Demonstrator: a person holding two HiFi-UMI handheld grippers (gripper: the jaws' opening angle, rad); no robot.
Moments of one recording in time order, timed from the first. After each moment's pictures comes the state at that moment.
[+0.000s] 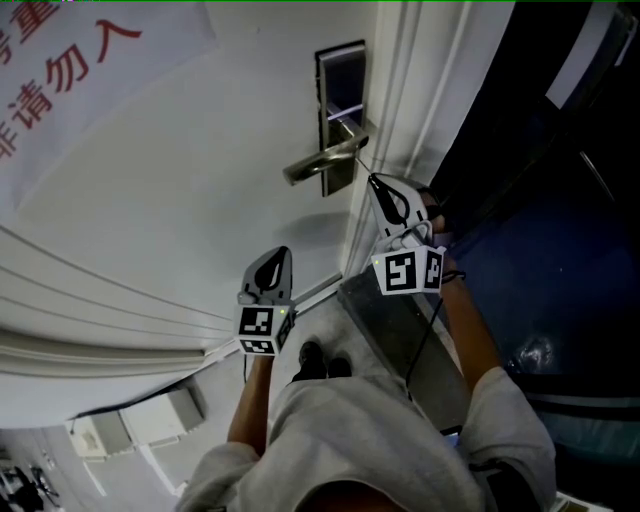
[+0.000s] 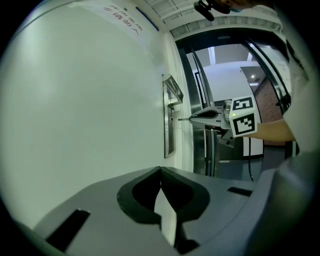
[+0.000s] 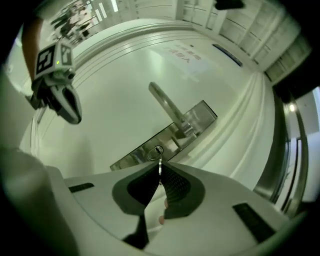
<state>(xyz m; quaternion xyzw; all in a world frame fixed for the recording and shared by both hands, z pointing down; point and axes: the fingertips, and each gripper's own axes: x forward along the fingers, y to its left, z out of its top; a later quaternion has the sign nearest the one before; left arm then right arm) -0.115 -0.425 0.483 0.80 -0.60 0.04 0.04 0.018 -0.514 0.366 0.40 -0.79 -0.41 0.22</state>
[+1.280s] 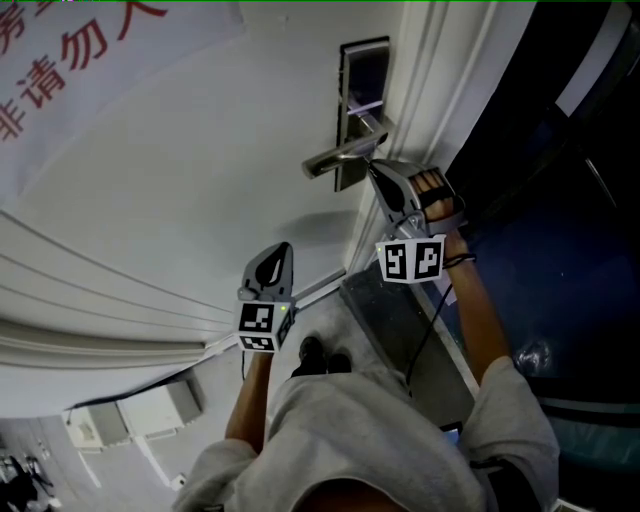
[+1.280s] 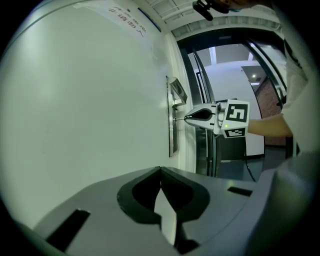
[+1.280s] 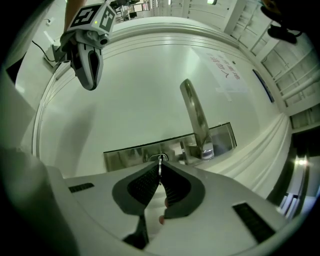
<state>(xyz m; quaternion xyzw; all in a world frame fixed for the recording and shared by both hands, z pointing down) -0.133 -0.419 0.485 0.80 -0.60 0.04 0.04 -0.011 -0.526 0.372 0.34 -0.69 -0.56 0.29</state>
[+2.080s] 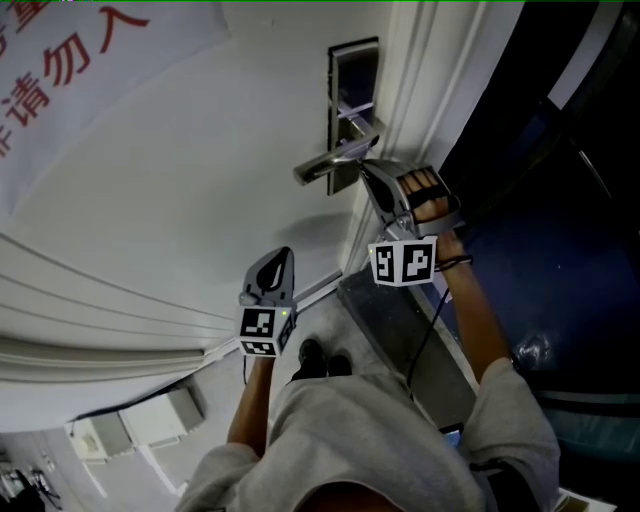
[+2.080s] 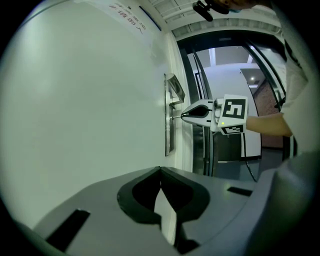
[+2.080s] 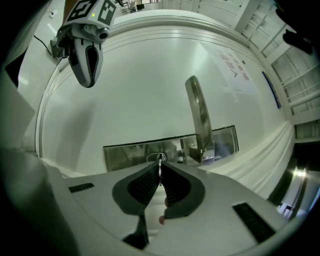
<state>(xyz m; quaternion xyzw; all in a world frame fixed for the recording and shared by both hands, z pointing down) -0.123 -0.424 0.490 0.81 -0.59 0.04 0.05 -0.013 -0.528 0.370 0.34 -0.66 -0.58 0.33</state>
